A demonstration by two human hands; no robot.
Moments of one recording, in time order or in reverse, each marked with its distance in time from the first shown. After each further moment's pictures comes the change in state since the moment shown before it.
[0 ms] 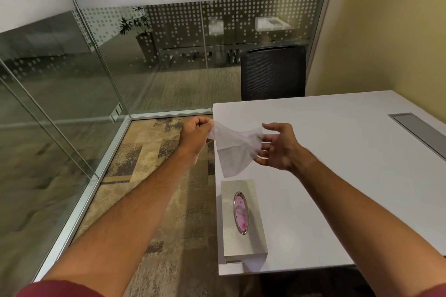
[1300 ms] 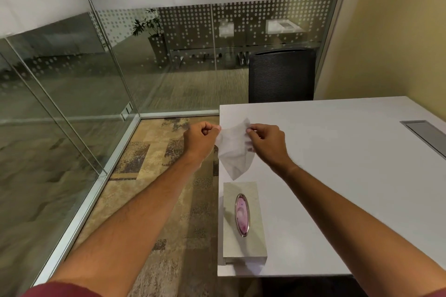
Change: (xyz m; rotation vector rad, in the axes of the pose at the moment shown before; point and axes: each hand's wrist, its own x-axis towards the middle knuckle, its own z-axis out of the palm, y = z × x) left_hand -0.015 -0.002 0.007 0.291 0.136 0.132; right_hand 0.009 0.022 0.024 -0.769 0.208 -0.881
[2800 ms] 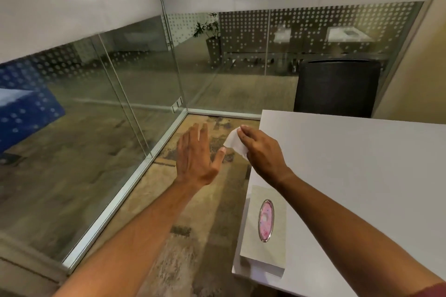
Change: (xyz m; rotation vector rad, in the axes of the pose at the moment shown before) left_hand -0.068 -0.022 -0.080 0.978 0.171 0.245; right_hand -0.026 -0.038 0.052 -0.644 -0.169 -0.874
